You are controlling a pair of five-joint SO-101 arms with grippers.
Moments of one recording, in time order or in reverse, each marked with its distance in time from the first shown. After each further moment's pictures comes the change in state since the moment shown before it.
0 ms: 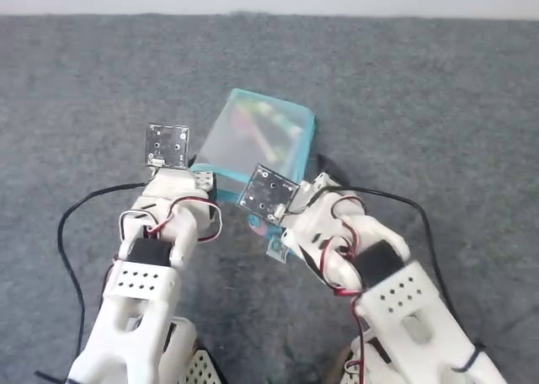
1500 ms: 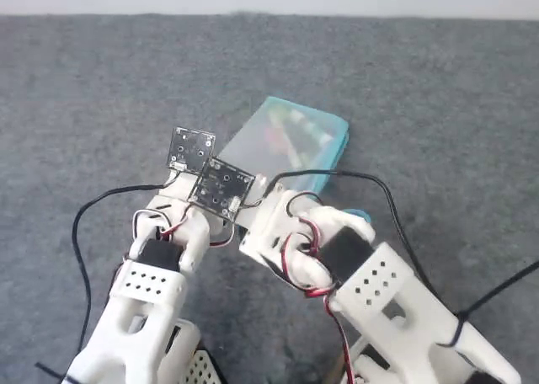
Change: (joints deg) left arm 6.6 0.0 -0.1 0.0 -2.7; right arm -13.8 8.5 -17.5 12.0 -11.3
